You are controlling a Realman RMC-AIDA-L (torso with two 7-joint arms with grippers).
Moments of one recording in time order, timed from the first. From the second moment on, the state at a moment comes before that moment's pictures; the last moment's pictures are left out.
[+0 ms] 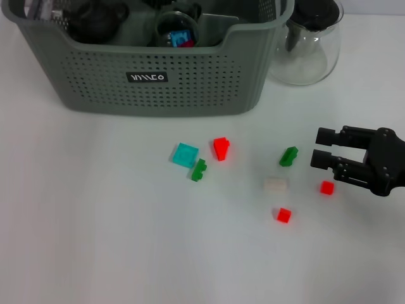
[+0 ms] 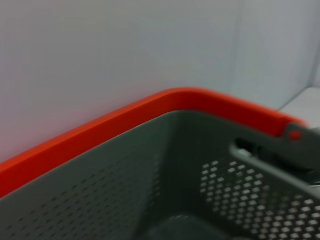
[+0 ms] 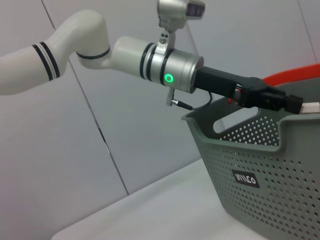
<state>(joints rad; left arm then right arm) -0.83 -2.07 0.96 0.93 2.33 1.07 -2.07 0.39 2.05 -0.62 -0.57 -1.93 -1.80 1.30</state>
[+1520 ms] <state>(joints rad) -0.31 -2.17 0.71 0.61 1.94 1.55 -0.91 0.40 2.05 -0.61 -0.57 -1.93 -1.80 1.35</state>
